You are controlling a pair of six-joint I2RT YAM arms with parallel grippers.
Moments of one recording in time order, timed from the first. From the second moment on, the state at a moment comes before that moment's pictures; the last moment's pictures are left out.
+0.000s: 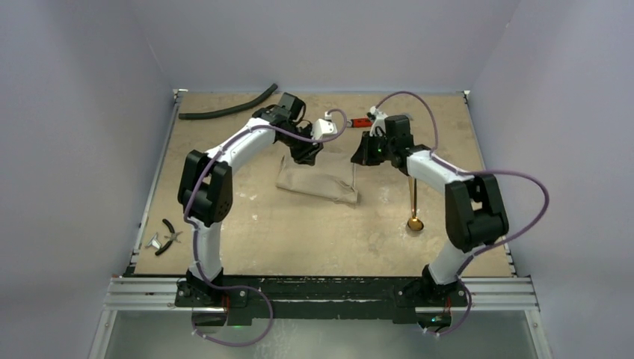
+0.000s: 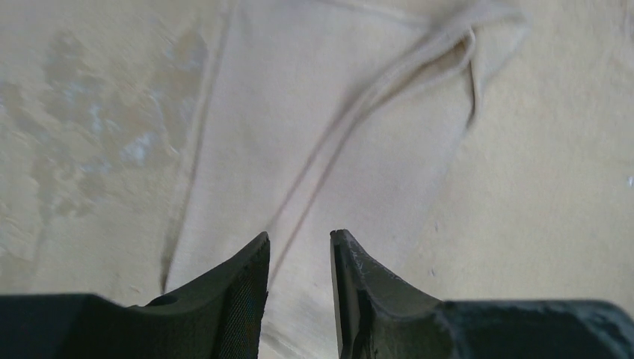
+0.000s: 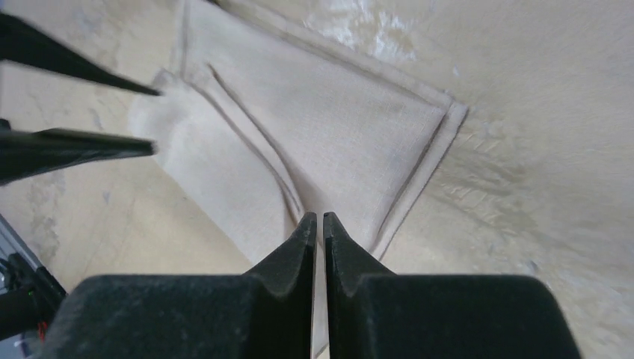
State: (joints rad) left arm -0.46 2.02 1.67 -0.76 0.55 0.77; right arm 0.28 1.76 1.10 -0.09 -0.47 0.29
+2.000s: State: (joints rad) left arm -0.54 2.20 1.78 -0.51 0.53 0.61; right arm 0.38 1.73 0.82 0.19 -0.31 0.41
